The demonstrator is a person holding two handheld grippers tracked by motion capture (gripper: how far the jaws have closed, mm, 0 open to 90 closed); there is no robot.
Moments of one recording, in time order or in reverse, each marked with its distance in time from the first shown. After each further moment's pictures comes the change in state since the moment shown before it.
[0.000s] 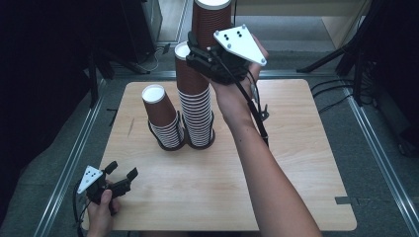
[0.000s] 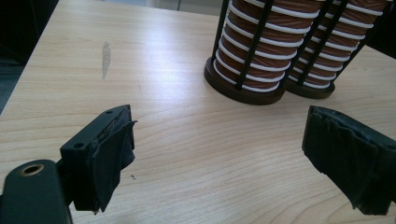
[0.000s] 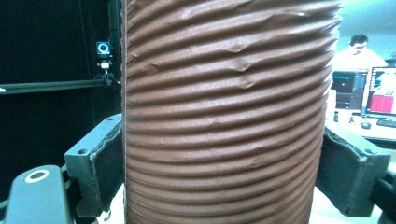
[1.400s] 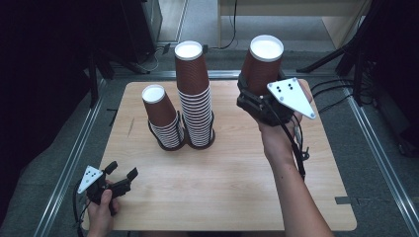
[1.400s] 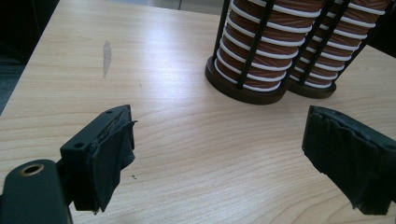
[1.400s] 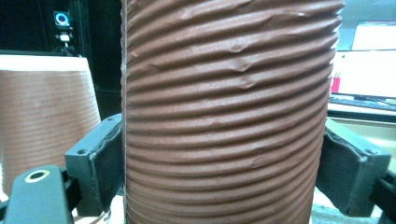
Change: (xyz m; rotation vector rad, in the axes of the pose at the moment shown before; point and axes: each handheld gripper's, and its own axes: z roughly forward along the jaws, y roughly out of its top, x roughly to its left) left arm 0.000 0.000 0.000 -0.001 0.003 -0.006; right arm -0.071 -0.067 -0.078 0.050 -0.110 -0.037
